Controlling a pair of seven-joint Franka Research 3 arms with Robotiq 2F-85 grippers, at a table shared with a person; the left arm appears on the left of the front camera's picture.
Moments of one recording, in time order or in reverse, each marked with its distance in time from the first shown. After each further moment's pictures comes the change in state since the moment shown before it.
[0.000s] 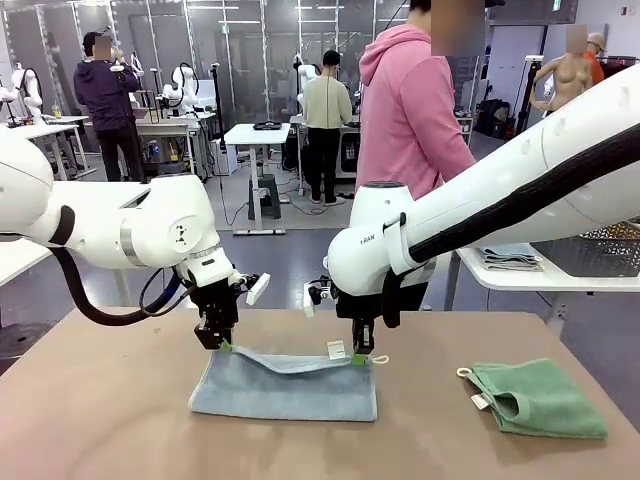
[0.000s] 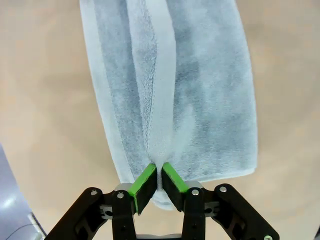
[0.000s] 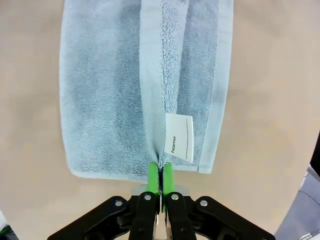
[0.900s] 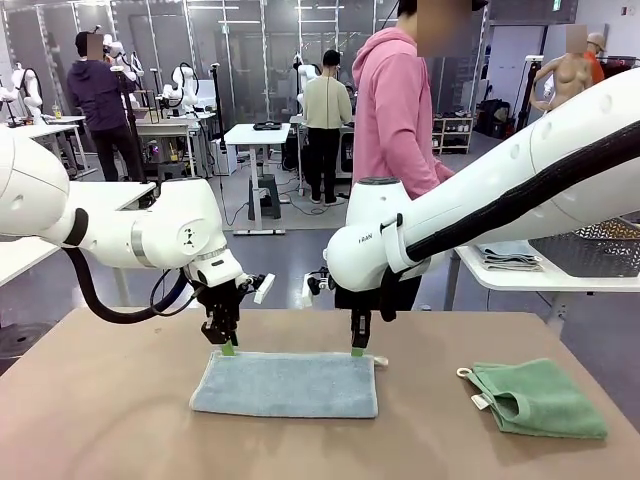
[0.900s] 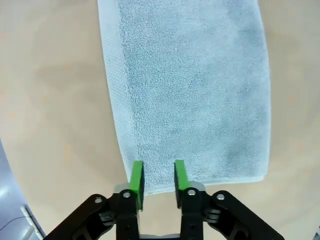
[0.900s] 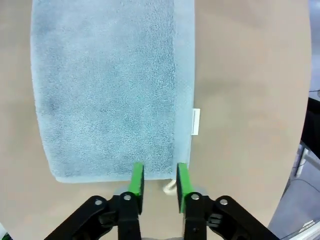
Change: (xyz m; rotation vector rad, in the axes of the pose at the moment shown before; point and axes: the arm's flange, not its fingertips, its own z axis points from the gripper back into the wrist) left arm 0.002 0.016 -0.010 -0.002 0.017 0.055; right arm 0.004 -0.023 0.005 -0.051 0.009 -0.057
